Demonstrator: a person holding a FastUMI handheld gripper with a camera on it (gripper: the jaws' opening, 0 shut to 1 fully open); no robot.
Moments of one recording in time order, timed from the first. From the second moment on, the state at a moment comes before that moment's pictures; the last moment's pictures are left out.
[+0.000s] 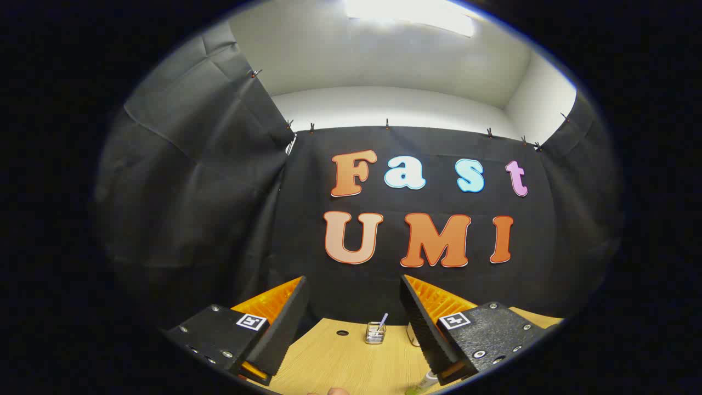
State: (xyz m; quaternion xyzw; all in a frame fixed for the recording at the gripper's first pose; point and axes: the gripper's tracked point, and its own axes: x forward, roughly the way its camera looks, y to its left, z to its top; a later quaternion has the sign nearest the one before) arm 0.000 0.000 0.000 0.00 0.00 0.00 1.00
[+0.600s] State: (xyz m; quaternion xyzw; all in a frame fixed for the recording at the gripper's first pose) arm -0.019 -0.016 -0.025 0.03 0.06 0.00 1.00
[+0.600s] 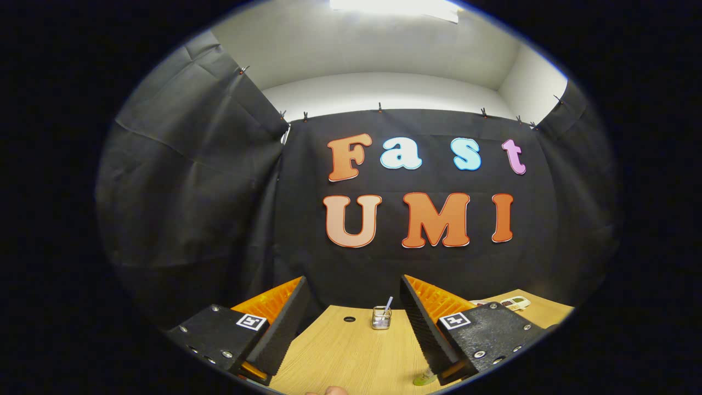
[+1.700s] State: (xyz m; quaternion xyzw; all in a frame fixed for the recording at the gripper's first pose) arm -0.045 -0.102 -0.128 0.02 0.10 -0.05 0.99
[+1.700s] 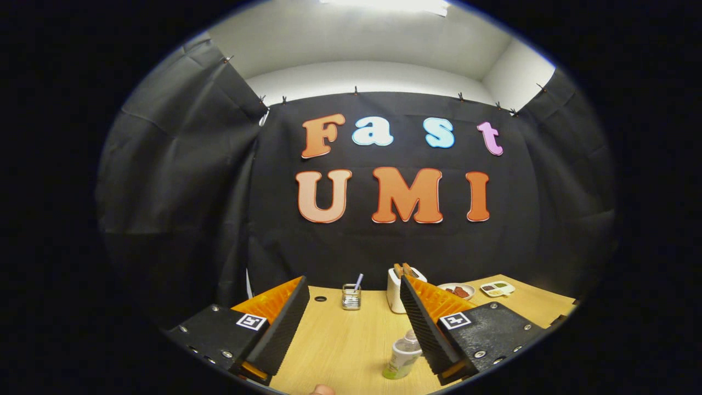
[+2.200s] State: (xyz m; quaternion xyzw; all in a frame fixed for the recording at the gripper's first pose) arm -0.065 -0.156 -0.230 0.03 0.14 -0.09 0.99
